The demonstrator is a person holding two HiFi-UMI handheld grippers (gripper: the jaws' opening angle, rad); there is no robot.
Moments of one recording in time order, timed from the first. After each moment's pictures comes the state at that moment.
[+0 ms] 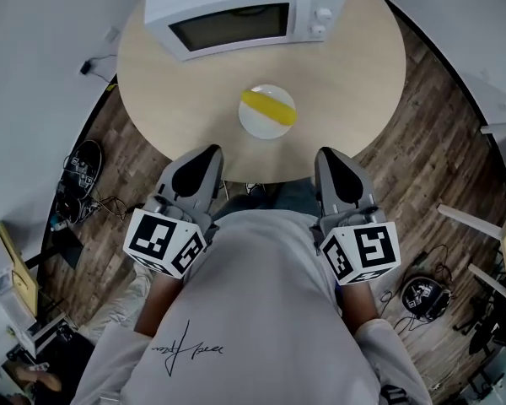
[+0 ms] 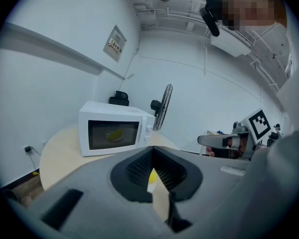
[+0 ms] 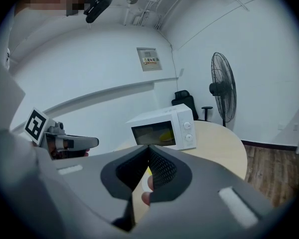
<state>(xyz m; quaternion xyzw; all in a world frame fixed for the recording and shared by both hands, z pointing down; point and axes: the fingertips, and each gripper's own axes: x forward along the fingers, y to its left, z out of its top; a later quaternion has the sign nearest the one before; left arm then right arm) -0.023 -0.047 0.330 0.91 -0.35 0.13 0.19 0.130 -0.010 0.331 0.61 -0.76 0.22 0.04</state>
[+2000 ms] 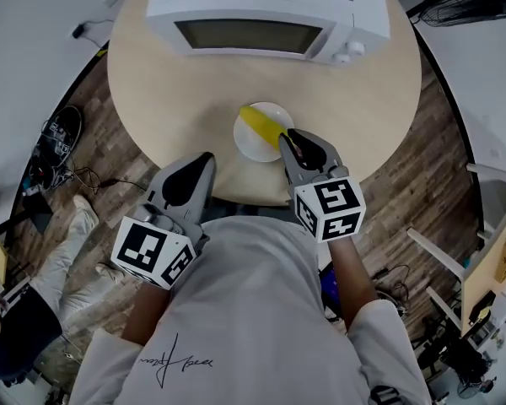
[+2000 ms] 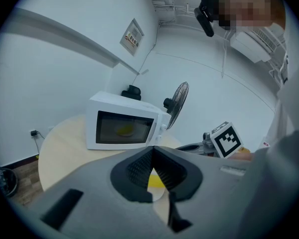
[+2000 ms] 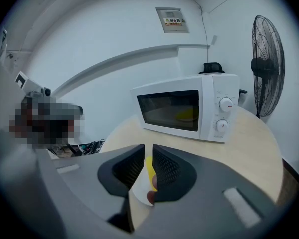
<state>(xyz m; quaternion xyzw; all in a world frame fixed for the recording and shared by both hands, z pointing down) -0.029 -0.114 0.357 0.87 -0.39 0.13 0.25 0.087 -0.143 0.435 0.46 -0.83 0.26 0.20</state>
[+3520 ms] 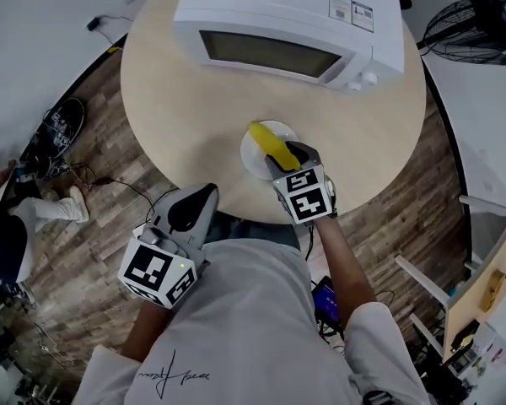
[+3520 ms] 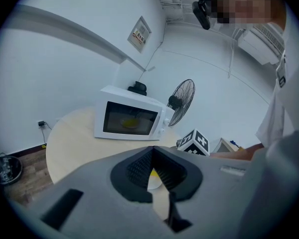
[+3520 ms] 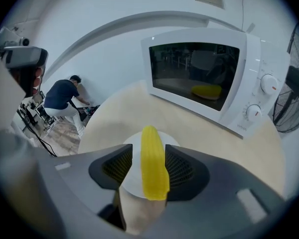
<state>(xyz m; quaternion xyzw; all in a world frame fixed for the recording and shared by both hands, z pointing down) -0.044 -0.085 0.374 0.85 -0.42 0.13 0.28 0.064 -0.148 0.544 0.36 -0.82 0.23 0.38</state>
